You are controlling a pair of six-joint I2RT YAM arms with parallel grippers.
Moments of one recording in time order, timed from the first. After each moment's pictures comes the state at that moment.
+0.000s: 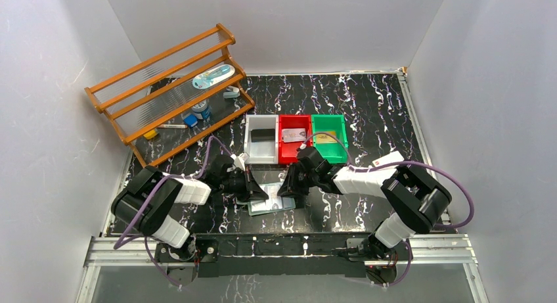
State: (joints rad) left arm -0.53 1.54 0.33 0.46 0.65 -0.92; right arm 0.84 1.54 0.64 0.04 -0.29 1.02
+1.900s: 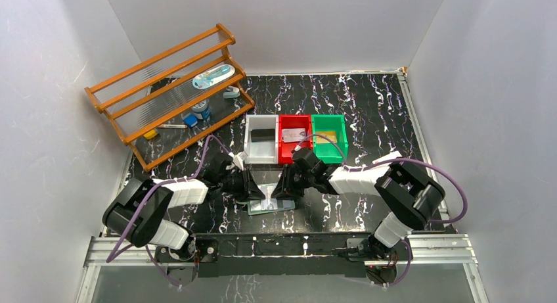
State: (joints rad) left arm -0.53 1.41 0.38 0.20 0.59 -0.80; right arm 0.88 1.59 0.69 0.05 -0.33 1.04
